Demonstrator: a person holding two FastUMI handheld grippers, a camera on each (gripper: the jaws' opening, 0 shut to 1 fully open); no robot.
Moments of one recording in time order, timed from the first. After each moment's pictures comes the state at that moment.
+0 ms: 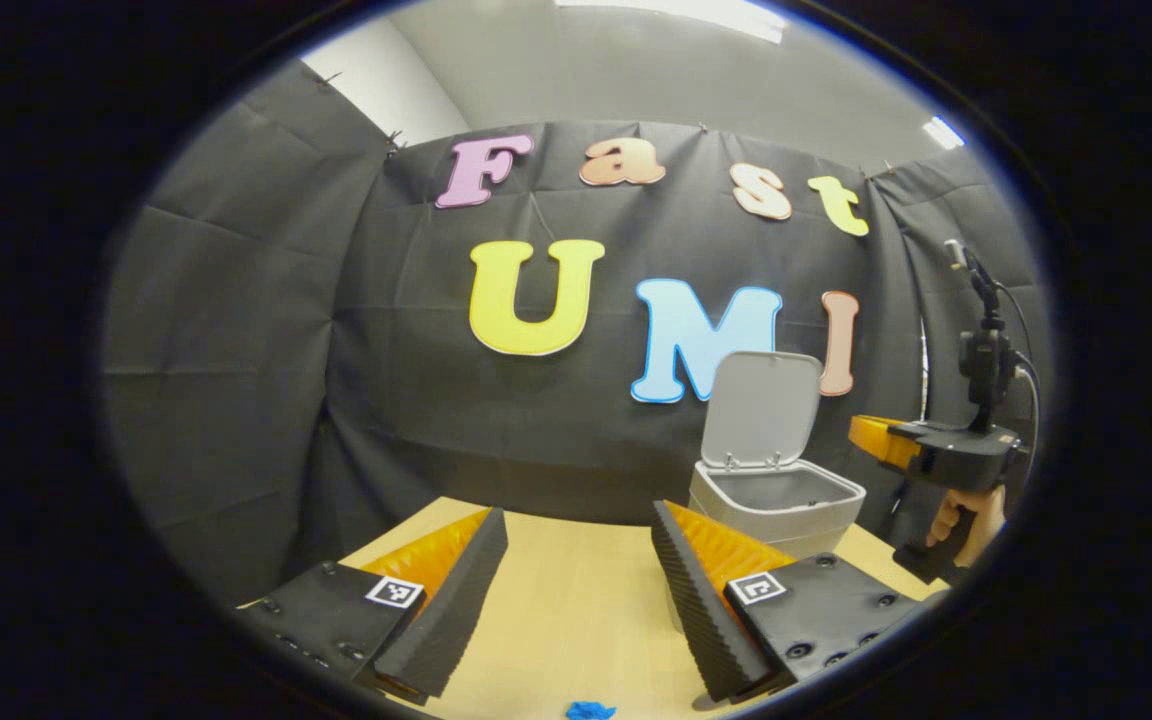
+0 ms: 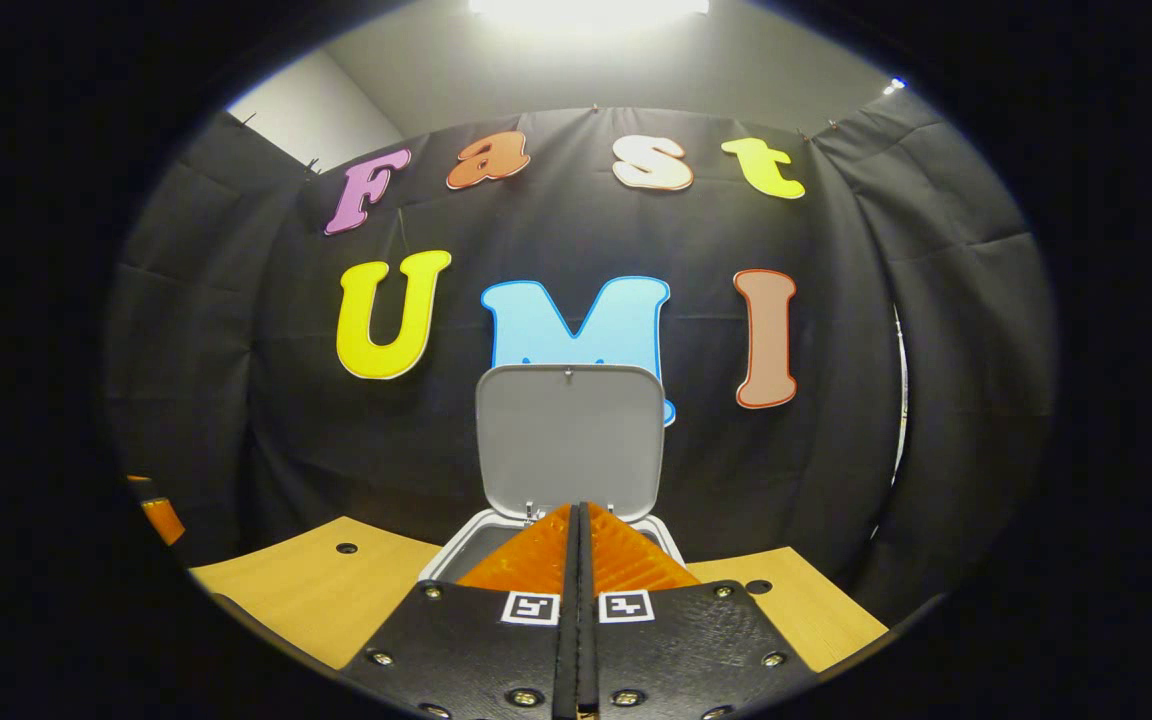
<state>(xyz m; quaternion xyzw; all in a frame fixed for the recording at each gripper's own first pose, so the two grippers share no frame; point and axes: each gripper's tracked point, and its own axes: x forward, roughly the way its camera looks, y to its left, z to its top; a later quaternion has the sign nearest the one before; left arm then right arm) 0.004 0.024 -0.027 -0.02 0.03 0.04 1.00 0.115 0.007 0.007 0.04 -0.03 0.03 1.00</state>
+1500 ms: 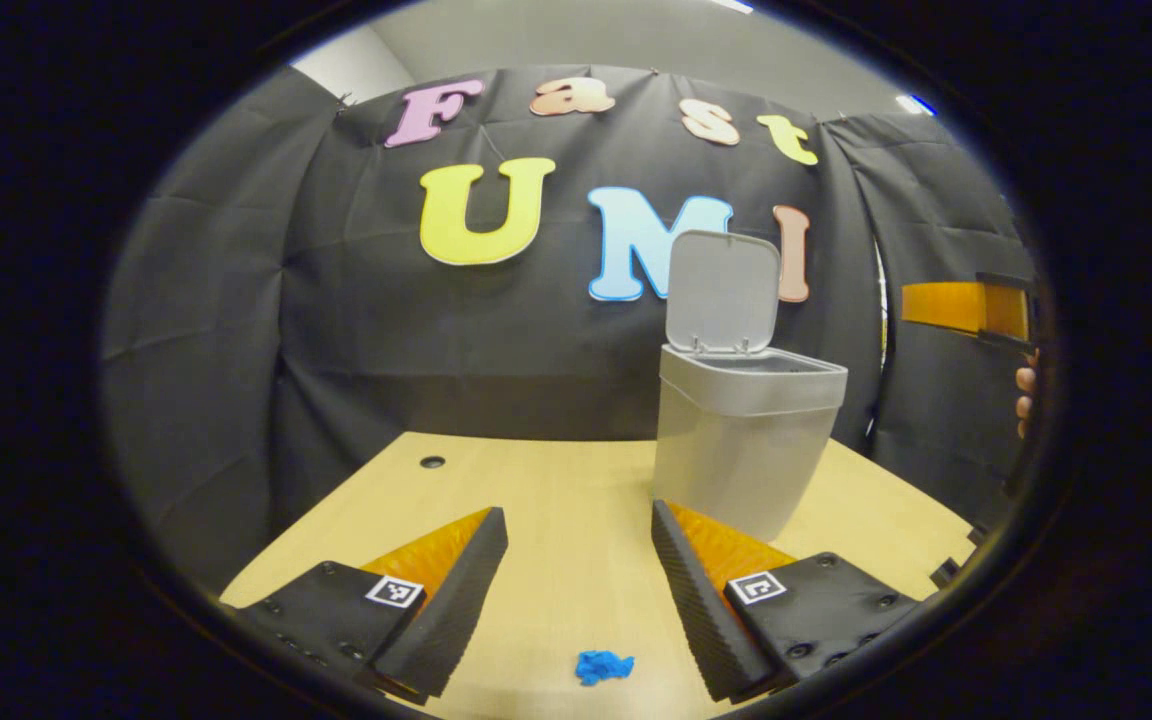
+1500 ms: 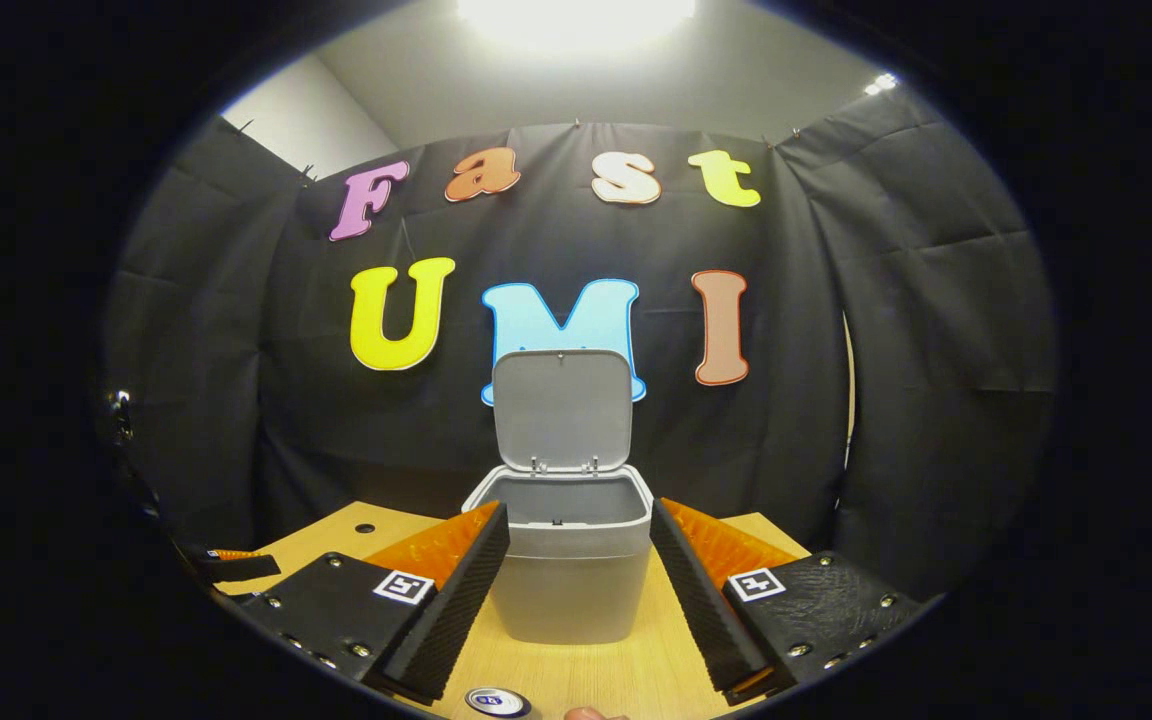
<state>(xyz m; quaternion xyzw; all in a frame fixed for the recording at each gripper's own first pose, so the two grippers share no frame) -0.015 0.006 -0.169 0.00 0.14 -0.03 0.99 -0.014 0.006 -0.020 0.05 -0.01 0.00 1.00</state>
